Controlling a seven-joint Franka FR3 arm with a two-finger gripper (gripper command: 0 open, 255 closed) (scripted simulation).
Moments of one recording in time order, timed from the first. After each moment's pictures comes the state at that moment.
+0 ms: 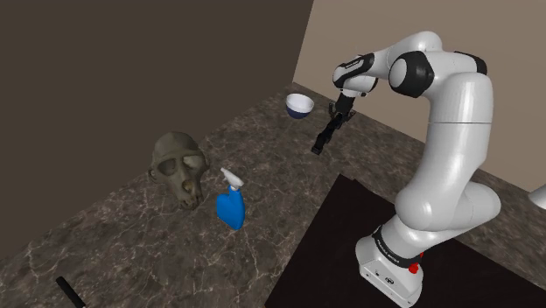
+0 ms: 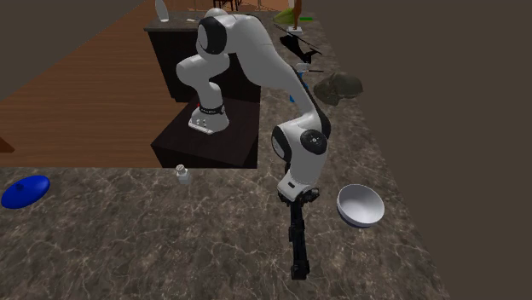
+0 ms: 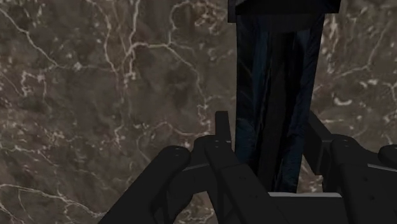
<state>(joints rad) -0.50 0.65 -0.21 -1.63 0.16 2.18 0.51</state>
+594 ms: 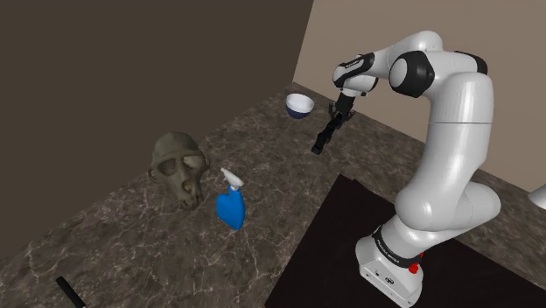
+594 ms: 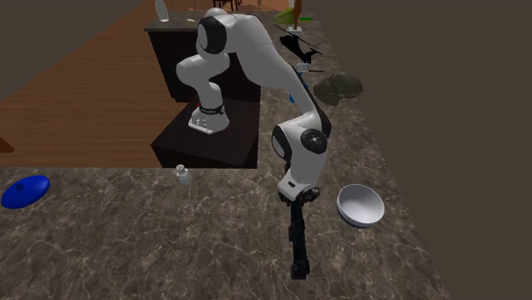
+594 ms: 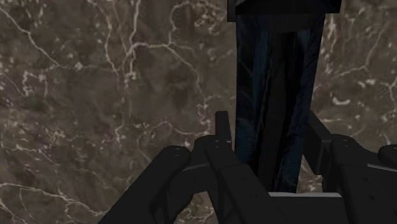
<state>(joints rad) -0.49 0.65 -0.21 -1.63 0.16 2.18 0.51</state>
